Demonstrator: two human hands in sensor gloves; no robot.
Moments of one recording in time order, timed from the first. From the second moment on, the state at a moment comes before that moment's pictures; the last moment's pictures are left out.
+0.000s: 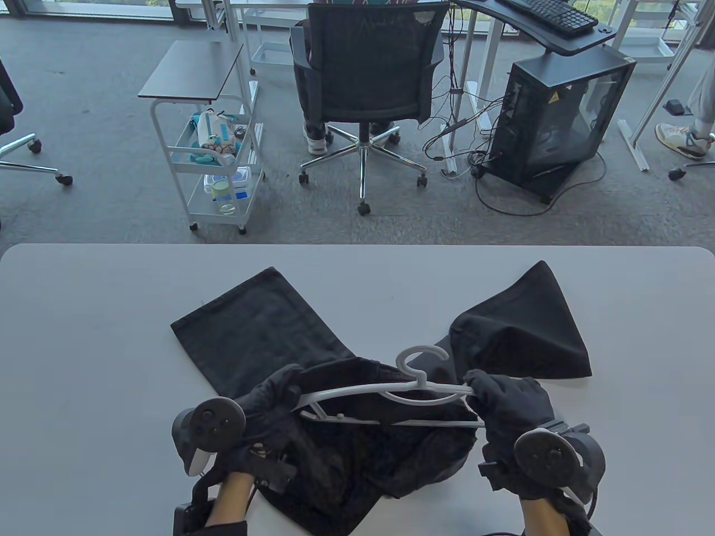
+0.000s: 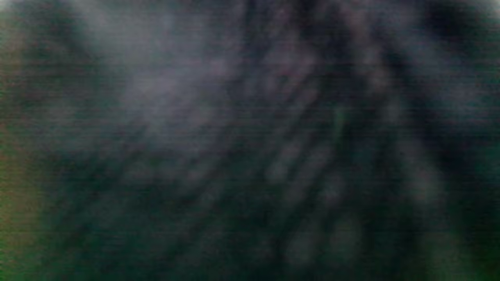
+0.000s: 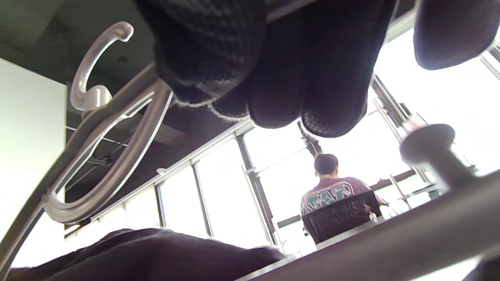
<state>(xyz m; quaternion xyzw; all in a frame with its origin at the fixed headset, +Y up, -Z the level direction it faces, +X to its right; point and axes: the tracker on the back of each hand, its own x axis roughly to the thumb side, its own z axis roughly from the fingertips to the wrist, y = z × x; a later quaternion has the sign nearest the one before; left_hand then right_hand) -0.209 -0.697 -0.317 0.14 -0.15 0.42 0.89 0.210 -0.632 -0.266 0.11 -0.28 0.92 0.27</state>
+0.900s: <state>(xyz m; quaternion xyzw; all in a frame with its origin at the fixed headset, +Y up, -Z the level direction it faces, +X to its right) -0.219 -0.702 -0.309 0.14 -0.13 0.36 0.91 0.305 -0.736 -0.304 -0.24 -0.04 0.73 0.64</state>
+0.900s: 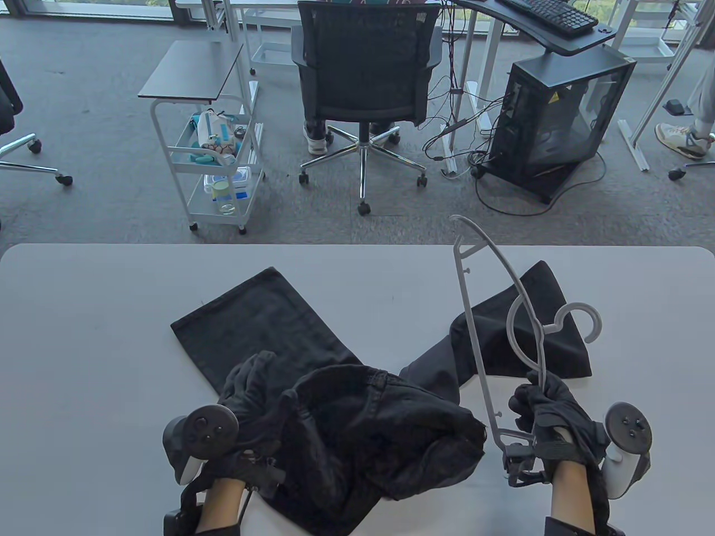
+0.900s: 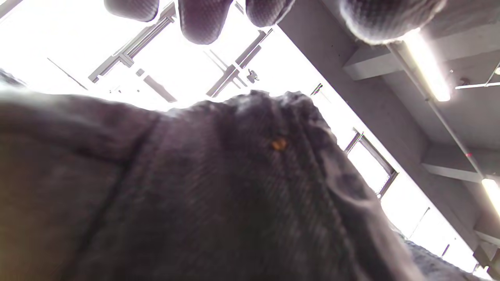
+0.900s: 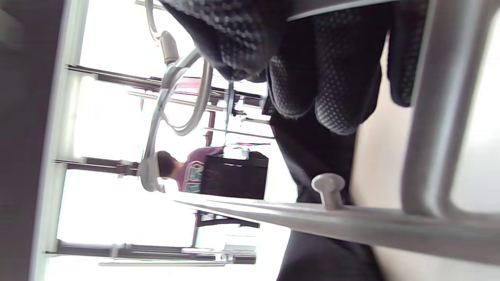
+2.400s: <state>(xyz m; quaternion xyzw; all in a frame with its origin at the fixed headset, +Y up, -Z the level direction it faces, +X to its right) -0.220 -0.693 -0.303 0.10 -0.09 0.24 0.96 0.215 -0.669 -0.288 0.08 -0.13 0.91 0.38</state>
